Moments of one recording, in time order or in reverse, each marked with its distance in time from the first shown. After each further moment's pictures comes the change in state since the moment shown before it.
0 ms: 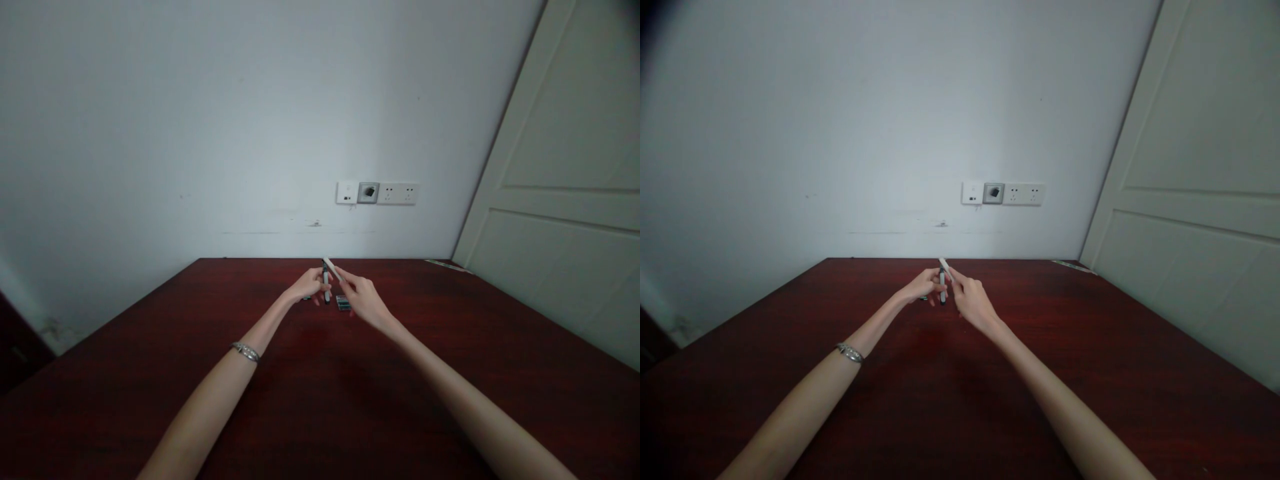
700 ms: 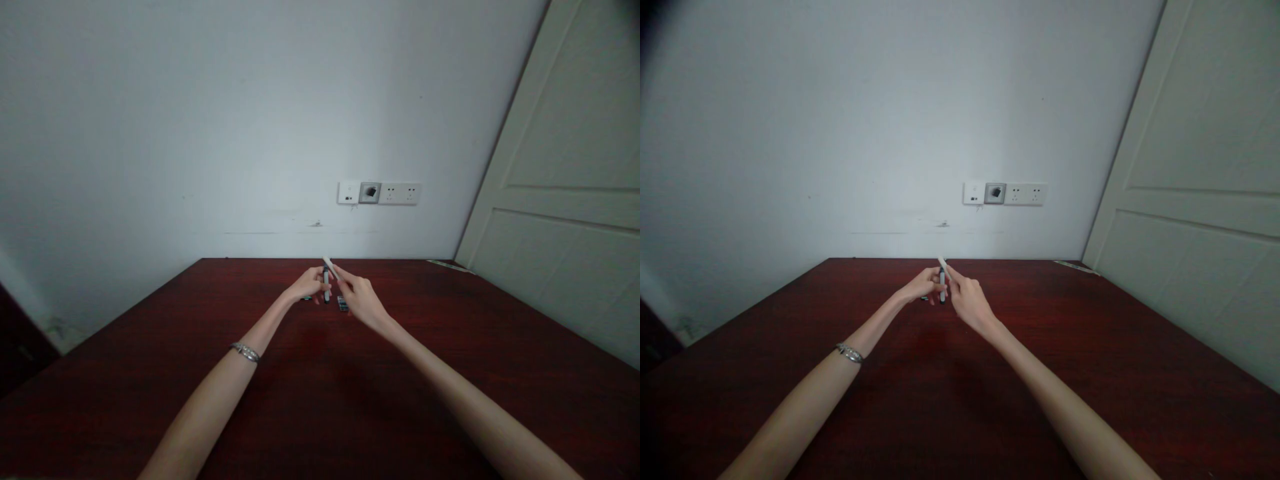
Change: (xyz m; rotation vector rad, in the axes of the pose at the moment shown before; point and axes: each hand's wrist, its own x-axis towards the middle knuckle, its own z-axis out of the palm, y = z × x) left_hand 0.001 0.000 -0.002 0.010 0.017 0.019; right_hand 0.001 -0.004 0.006 -0.073 0.039 -0.090
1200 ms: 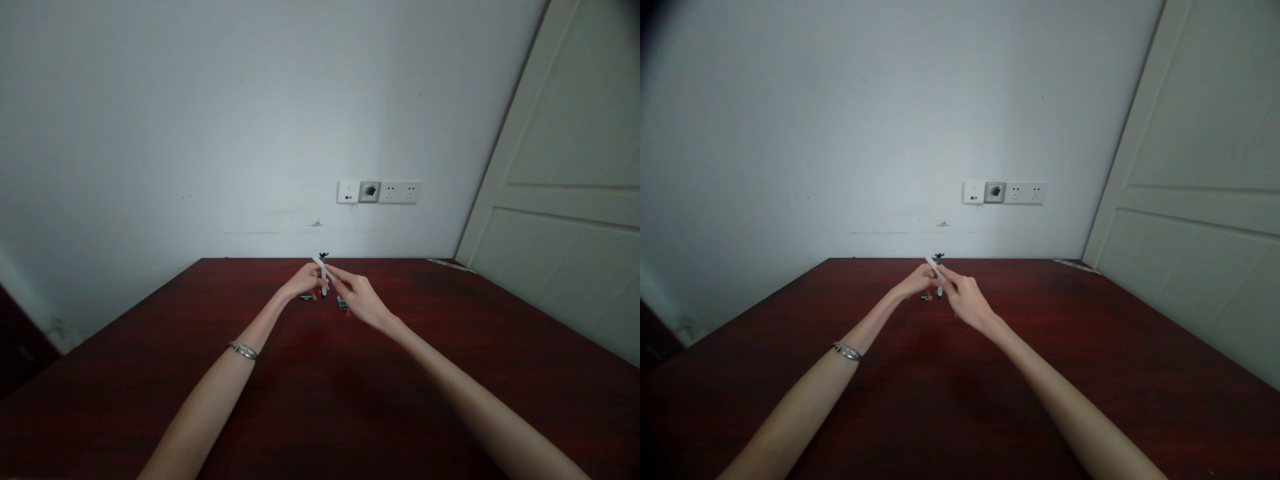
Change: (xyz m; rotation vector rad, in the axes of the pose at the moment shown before) left_hand -0.002 0.002 -0.007 0.044 0.009 0.051; right_hand -0.001 -0.008 -0.008 0.170 -0.108 0.011
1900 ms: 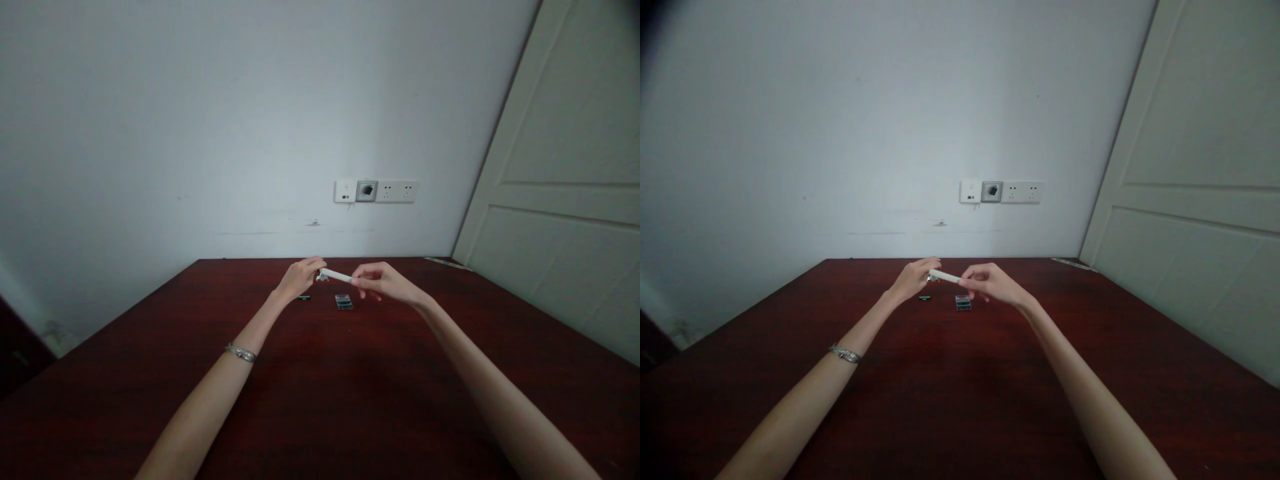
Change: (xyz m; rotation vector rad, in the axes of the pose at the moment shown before) left_hand -0.003 -0.012 -0.013 0.907 0.381 0.731; right_hand 0.001 0.015 -0.061 0.167 -0.296 0.050
